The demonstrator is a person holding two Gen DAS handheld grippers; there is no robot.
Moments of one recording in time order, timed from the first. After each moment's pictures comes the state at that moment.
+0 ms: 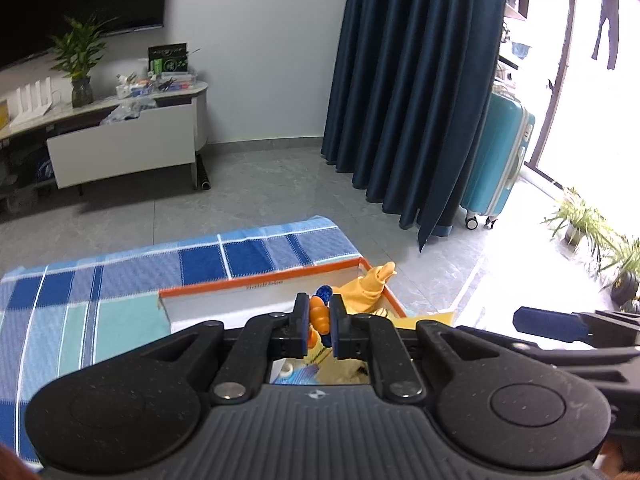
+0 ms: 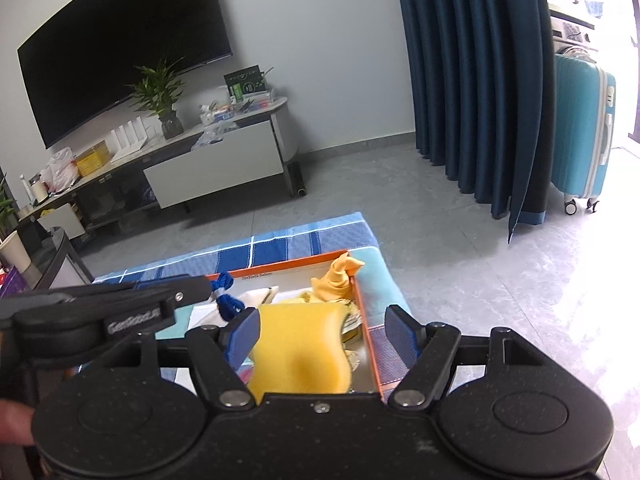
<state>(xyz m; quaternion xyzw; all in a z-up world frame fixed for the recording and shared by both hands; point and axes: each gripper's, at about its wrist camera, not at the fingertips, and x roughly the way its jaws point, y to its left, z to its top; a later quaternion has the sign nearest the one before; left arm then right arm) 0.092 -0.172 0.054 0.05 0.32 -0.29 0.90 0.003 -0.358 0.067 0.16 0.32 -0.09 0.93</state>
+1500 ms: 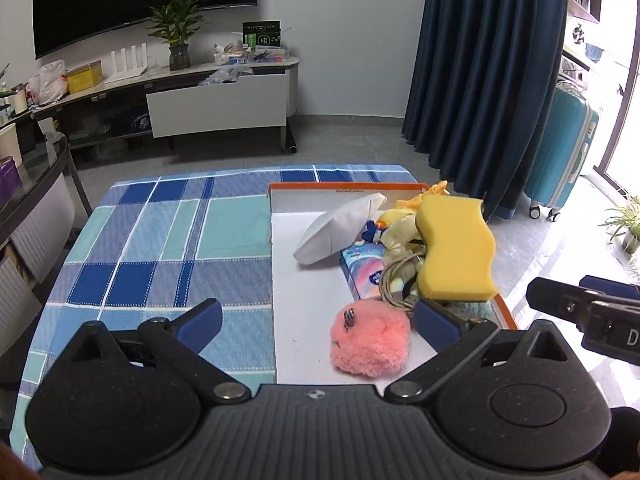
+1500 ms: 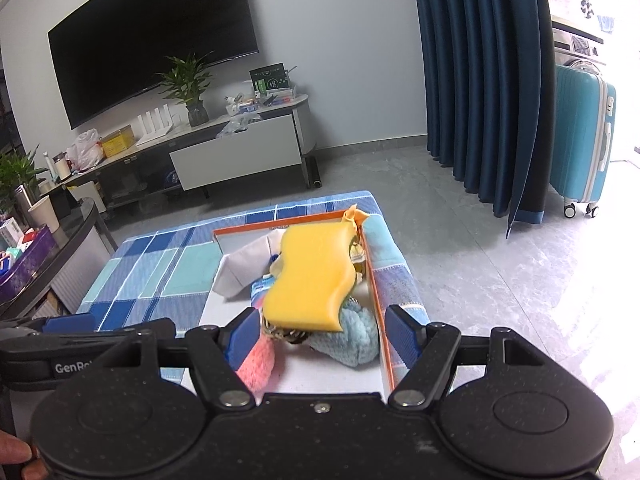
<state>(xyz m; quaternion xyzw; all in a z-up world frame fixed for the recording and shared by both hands) -0.012 -0.113 0.051 0.04 0.35 -0.16 0.92 -0.081 -0.330 0.070 0.13 0.32 -0.06 0.94</state>
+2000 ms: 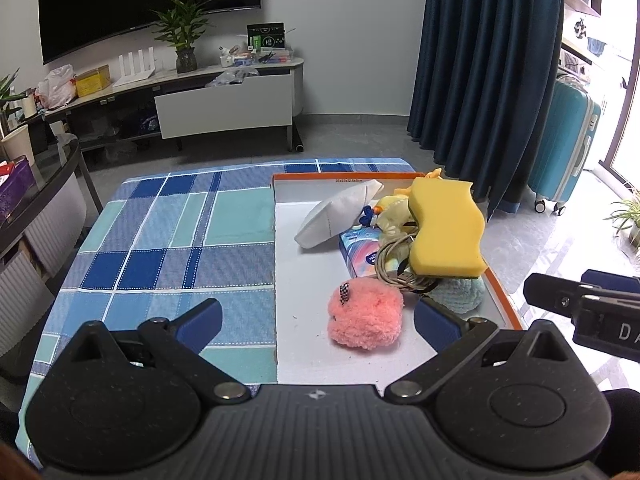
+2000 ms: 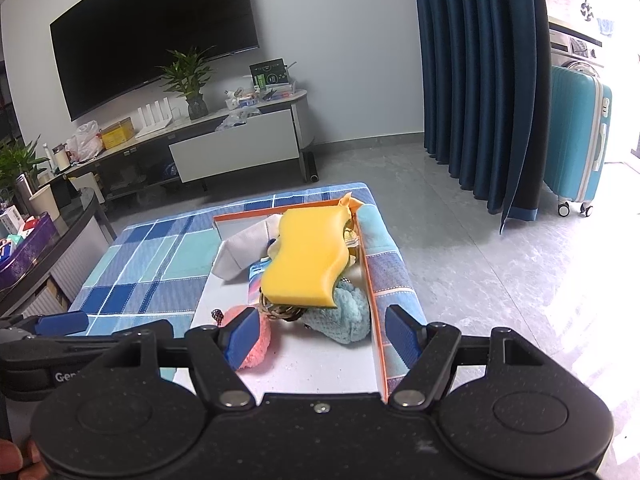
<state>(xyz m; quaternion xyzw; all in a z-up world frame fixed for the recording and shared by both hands) -0.040 -0.115 0.049 0.06 0.34 -0.14 0.93 -0.099 -0.327 0.069 0.12 0.32 -0.06 0.94</state>
